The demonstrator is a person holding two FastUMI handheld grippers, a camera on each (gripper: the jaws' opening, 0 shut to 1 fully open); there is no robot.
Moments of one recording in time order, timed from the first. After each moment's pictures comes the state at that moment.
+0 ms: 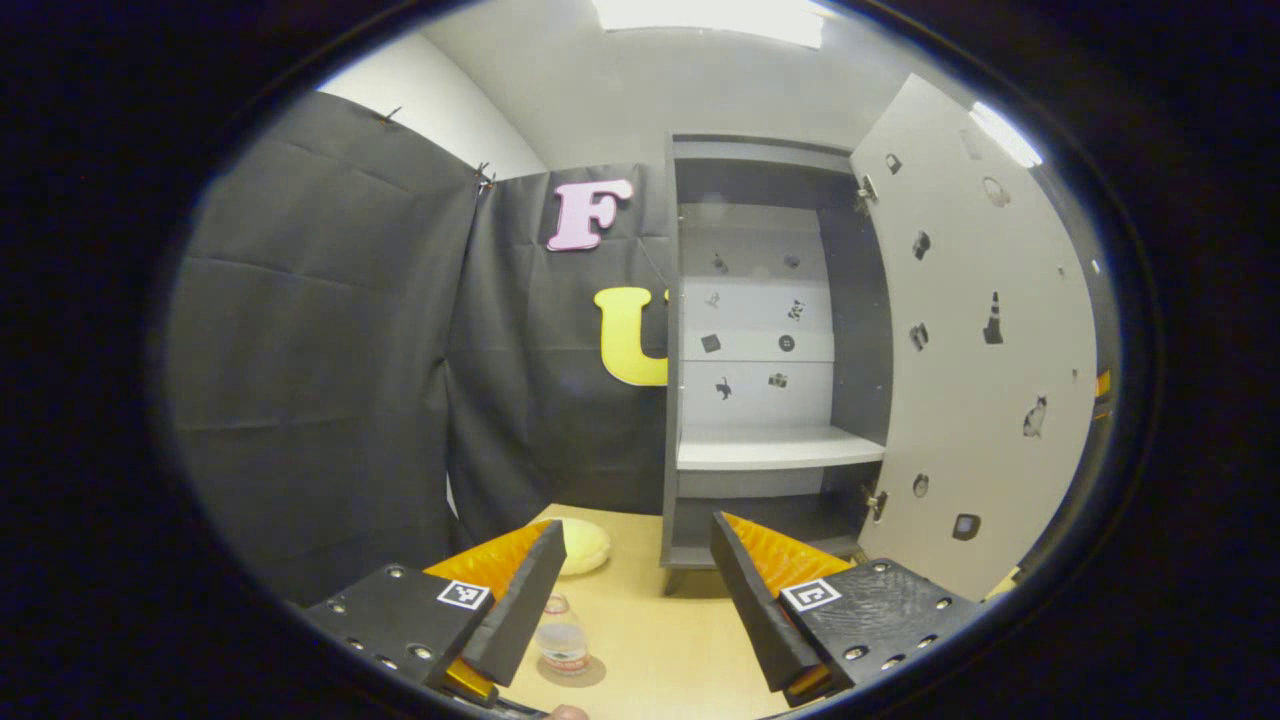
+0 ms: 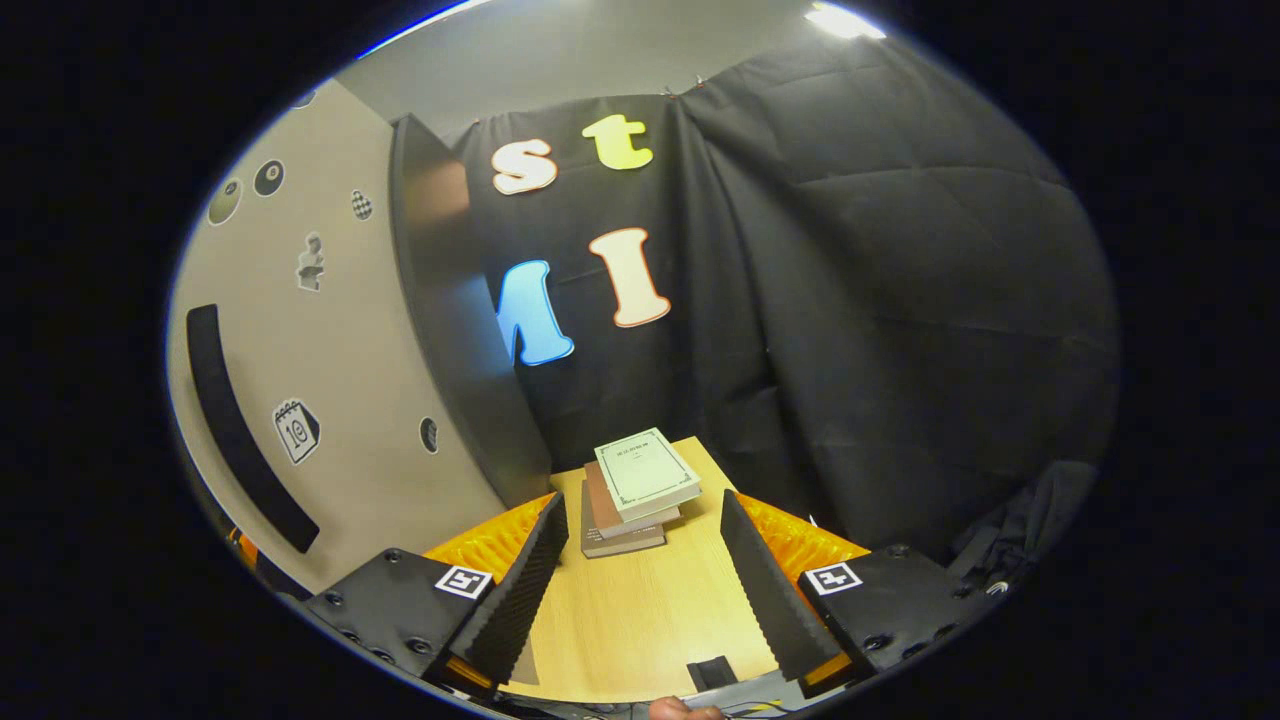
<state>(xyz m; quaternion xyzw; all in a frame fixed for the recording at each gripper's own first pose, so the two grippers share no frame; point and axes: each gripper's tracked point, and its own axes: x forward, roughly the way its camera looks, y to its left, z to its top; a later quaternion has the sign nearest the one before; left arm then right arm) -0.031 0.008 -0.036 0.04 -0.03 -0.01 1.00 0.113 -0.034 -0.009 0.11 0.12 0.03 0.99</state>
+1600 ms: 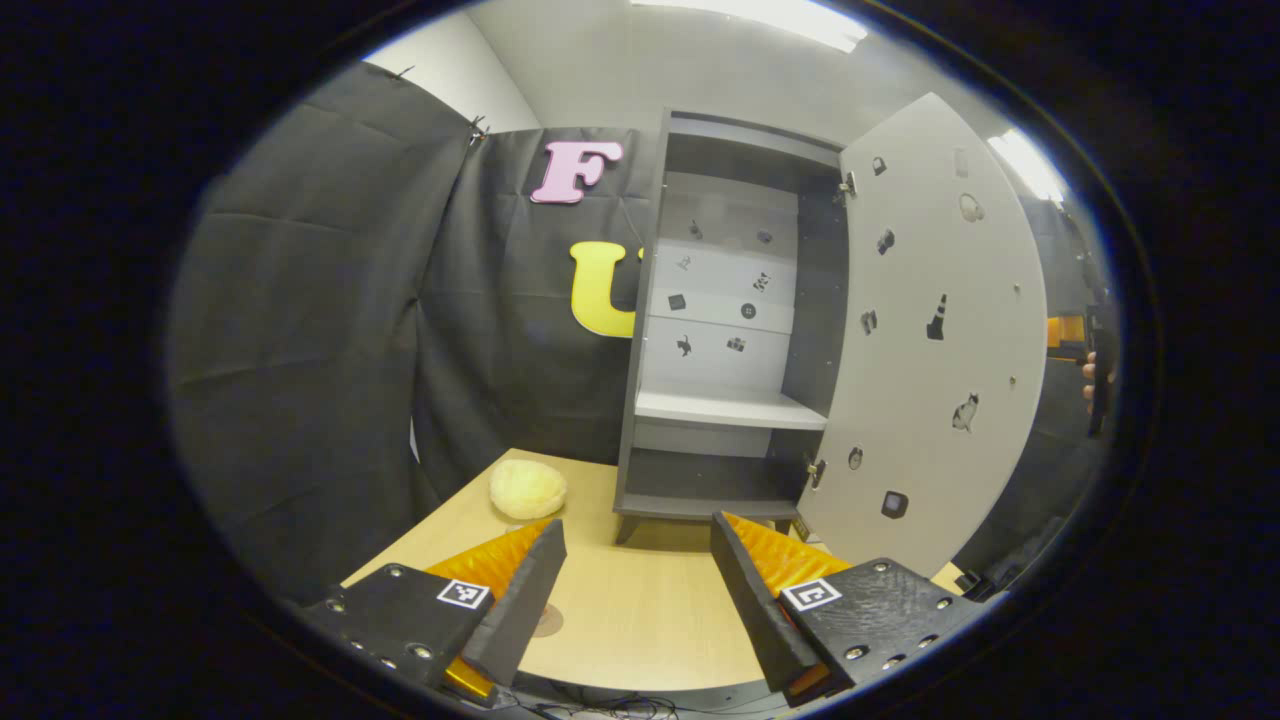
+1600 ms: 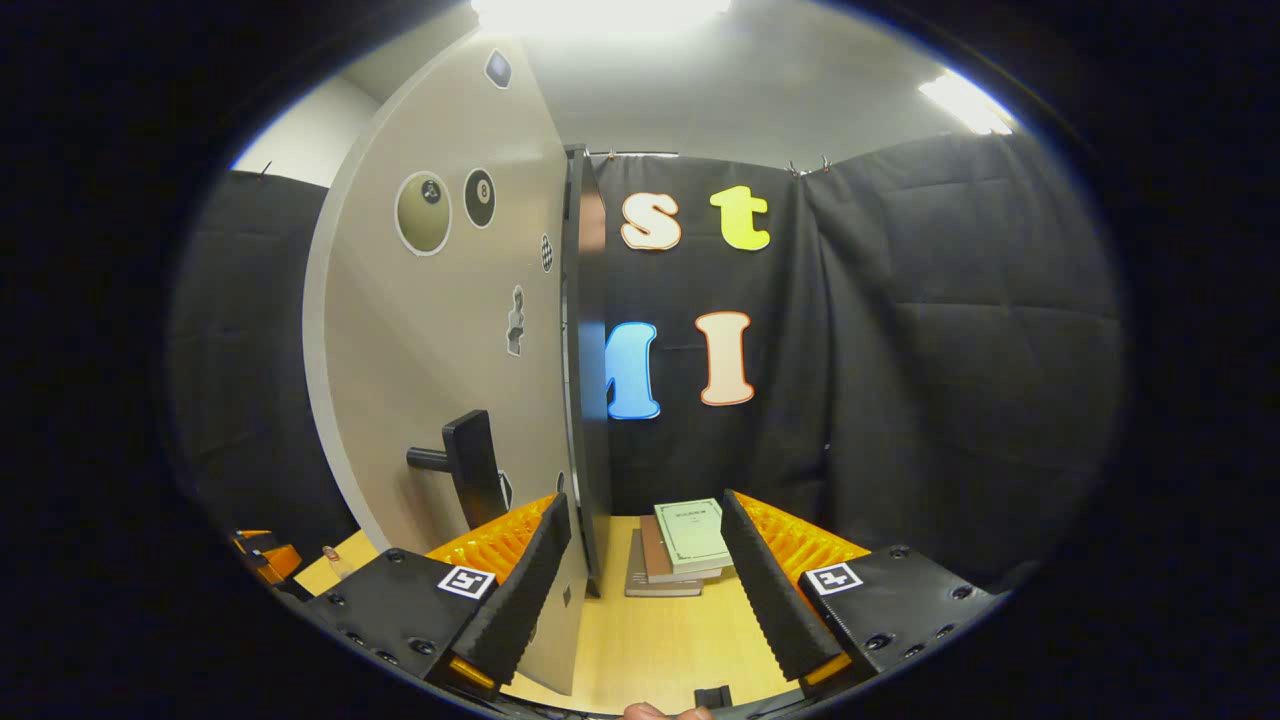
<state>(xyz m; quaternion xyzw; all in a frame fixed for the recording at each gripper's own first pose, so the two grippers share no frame) -0.053 0.019 -0.065 0.00 0.04 -0.07 1.00 0.066 0.069 0.110 0.00 0.03 0.06 1.00</state>
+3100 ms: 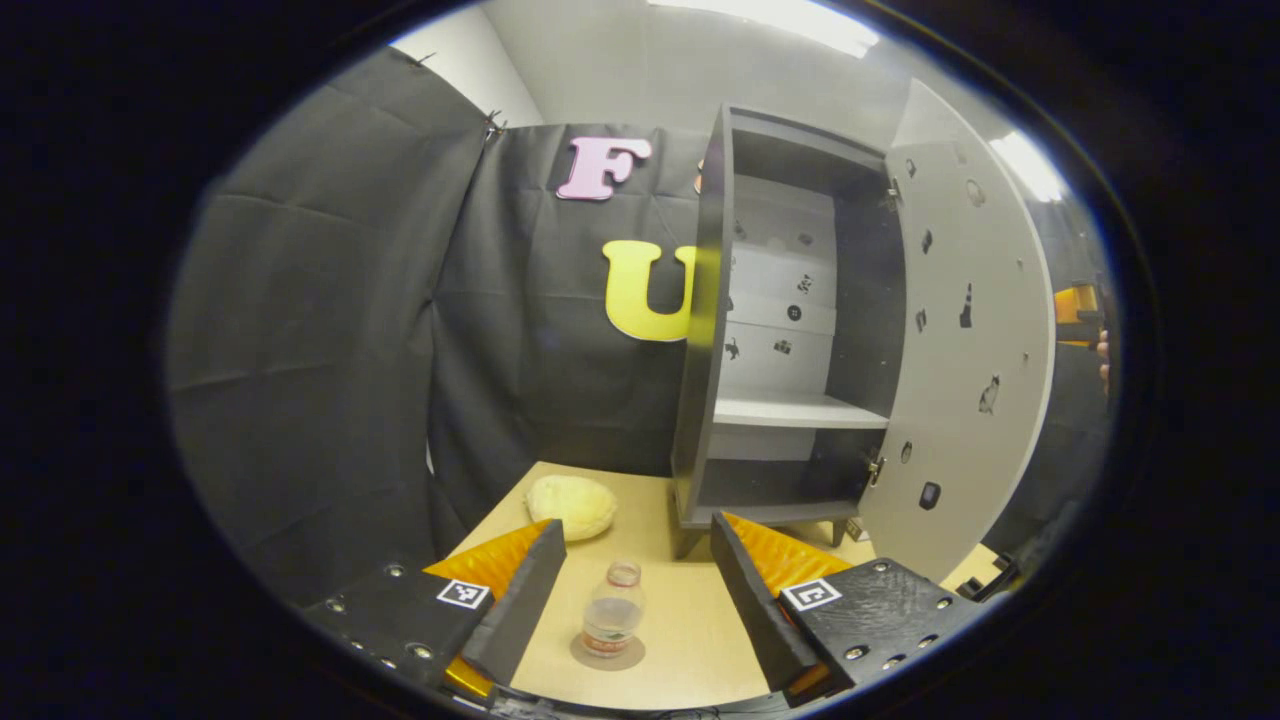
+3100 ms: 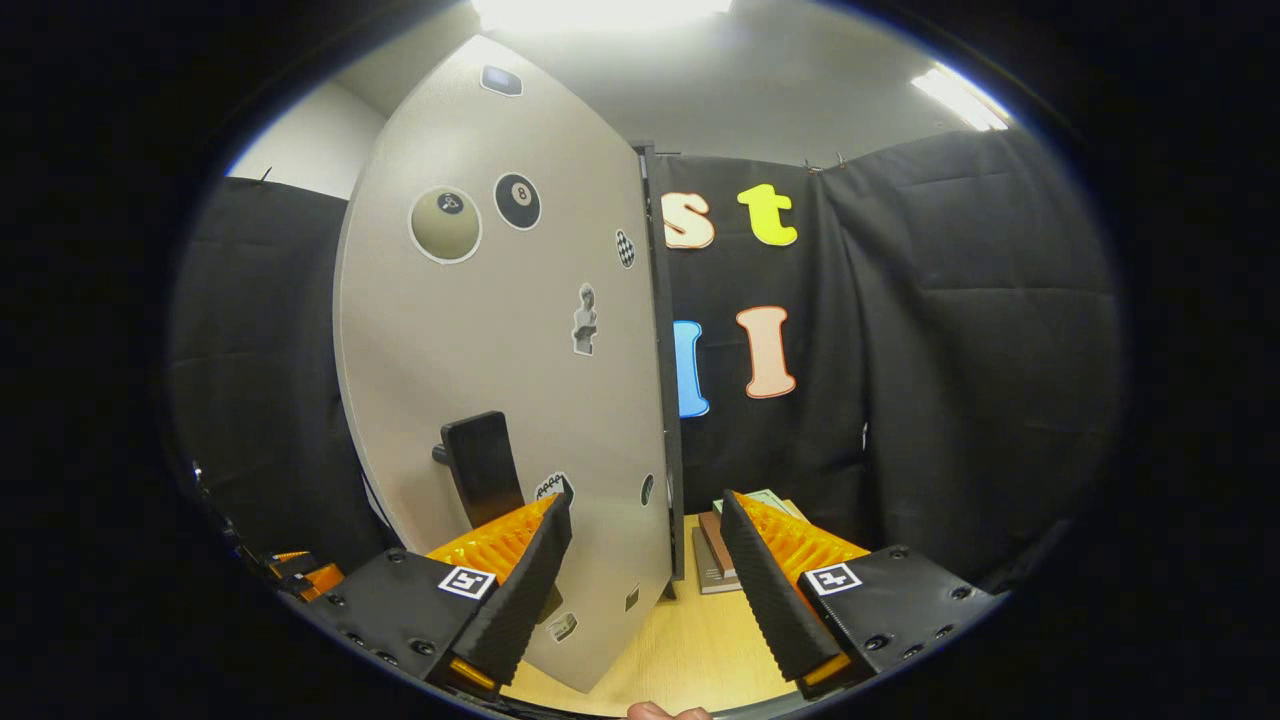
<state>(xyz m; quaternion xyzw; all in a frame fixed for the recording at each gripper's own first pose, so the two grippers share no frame) 0.011 0.129 -0.073 0.00 0.03 -0.08 1.00 0.050 0.193 0.108 0.05 0.03 0.09 0.99</state>
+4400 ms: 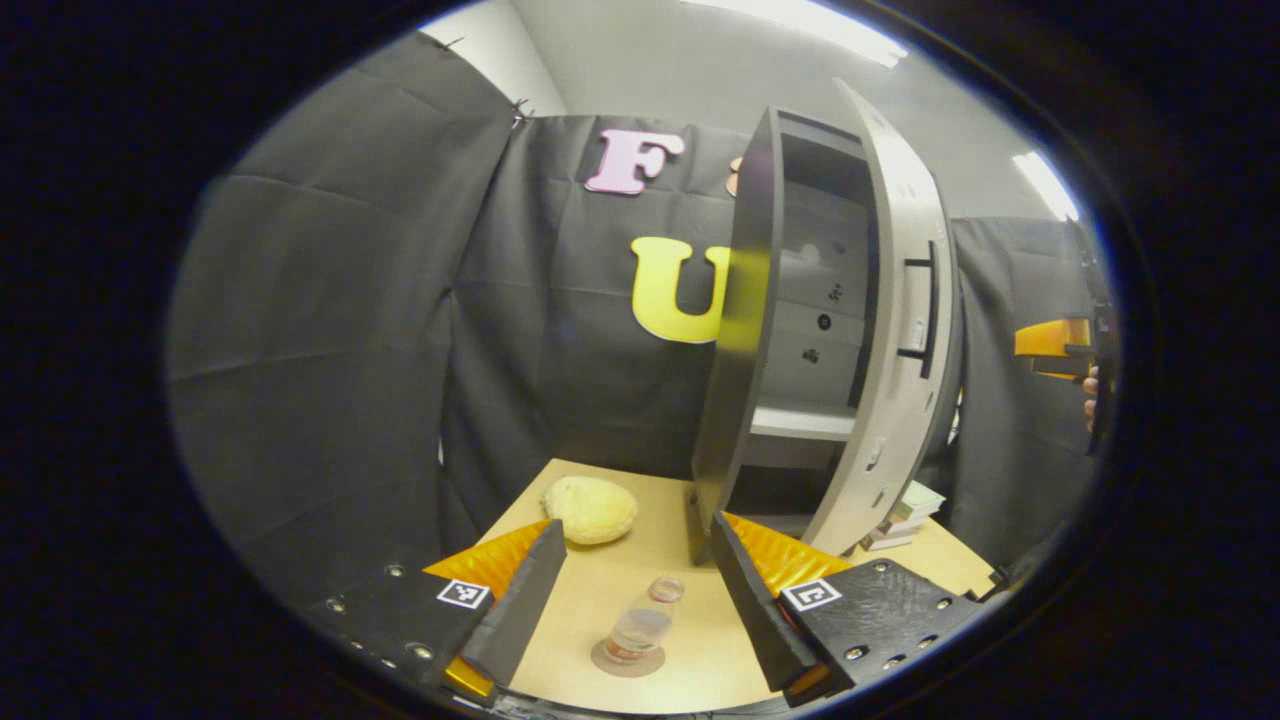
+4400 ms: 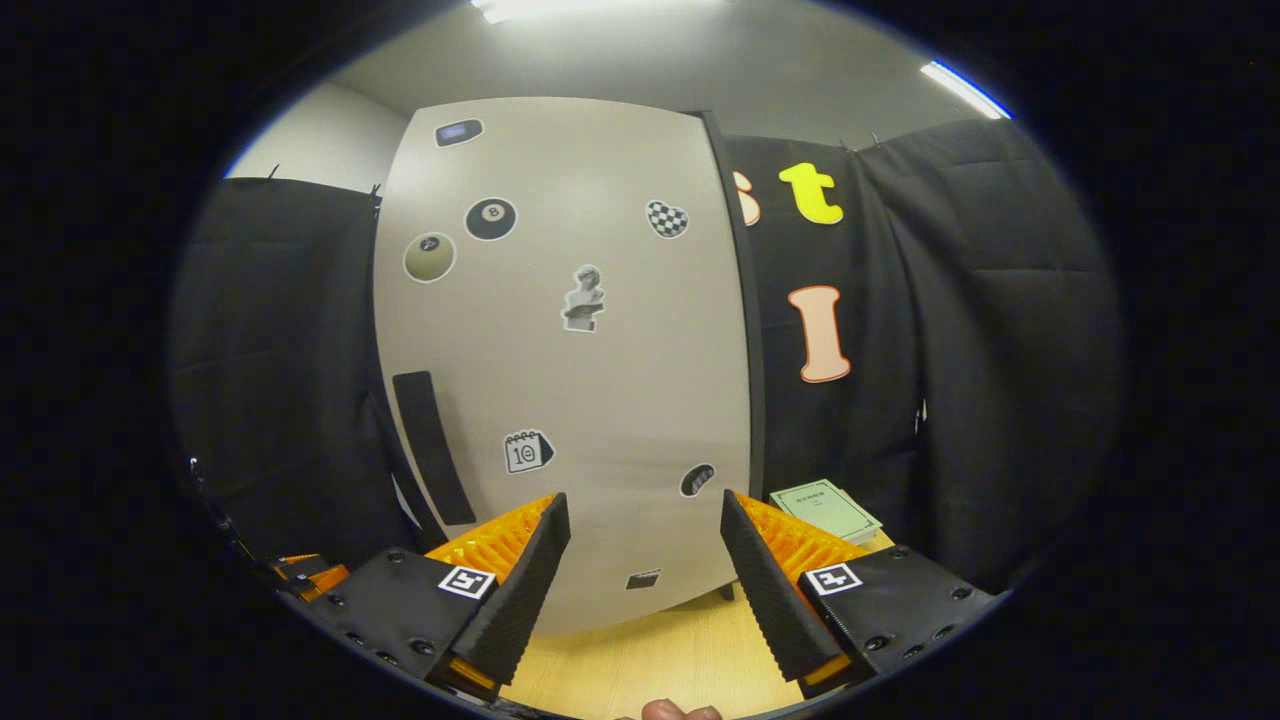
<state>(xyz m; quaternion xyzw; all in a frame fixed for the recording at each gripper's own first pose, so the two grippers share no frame) 0.033 0.152 -0.053 0.00 0.04 -0.08 1.00 0.085 0.226 0.084 0.06 0.05 0.12 0.99</state>
